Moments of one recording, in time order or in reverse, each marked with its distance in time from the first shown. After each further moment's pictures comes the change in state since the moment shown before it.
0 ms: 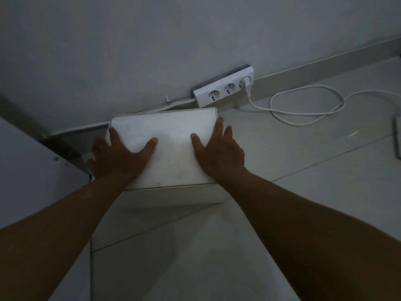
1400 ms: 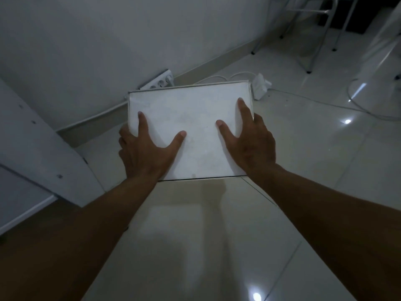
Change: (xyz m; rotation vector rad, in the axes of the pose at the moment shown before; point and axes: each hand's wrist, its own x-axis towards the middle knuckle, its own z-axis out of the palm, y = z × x) left_hand -0.327 -0.058 -0.138 -0.322 0.002 0.559; right_hand -0.408 0.037 -0.190 -0.062 0.572 0.172
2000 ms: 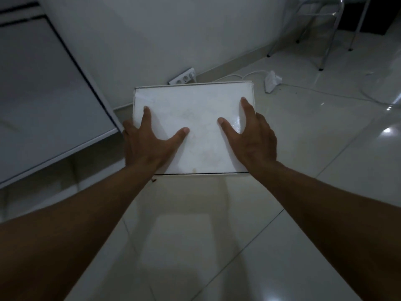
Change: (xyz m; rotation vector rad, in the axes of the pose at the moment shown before) left_hand -0.171 -0.027 -0.114 0.064 0.022 -0.006; right_hand -0.168 -0.013 -0.086 0.172 -0.001 -0.058
